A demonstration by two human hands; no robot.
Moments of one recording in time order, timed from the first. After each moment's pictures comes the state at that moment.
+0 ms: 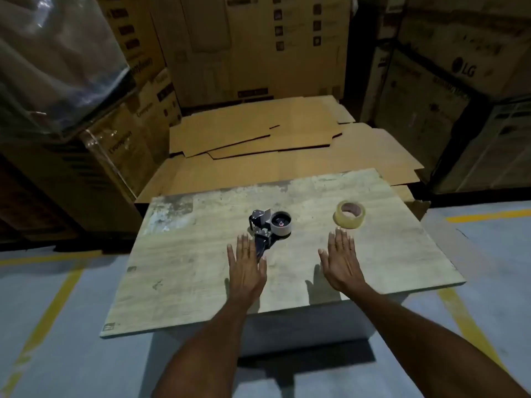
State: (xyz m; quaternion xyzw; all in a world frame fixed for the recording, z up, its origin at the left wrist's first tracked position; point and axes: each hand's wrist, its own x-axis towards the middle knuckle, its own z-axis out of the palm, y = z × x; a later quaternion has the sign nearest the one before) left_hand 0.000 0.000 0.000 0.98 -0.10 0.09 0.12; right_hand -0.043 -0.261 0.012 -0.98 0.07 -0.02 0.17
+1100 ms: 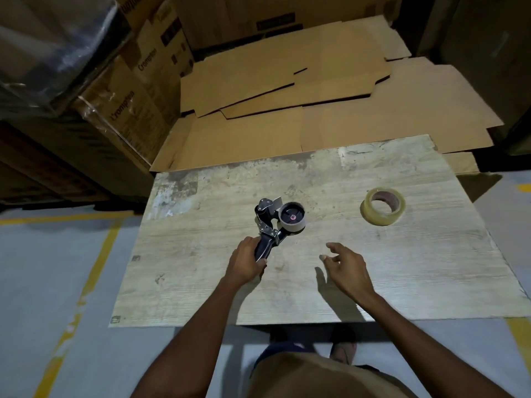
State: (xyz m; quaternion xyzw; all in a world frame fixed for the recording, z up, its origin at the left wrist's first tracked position) left_hand 0.097 0.002 -0.023 0.96 -0.08 -0.13 0.22; right_hand 0.030 -0.280 -0.025 -0.89 0.10 0.04 0.43
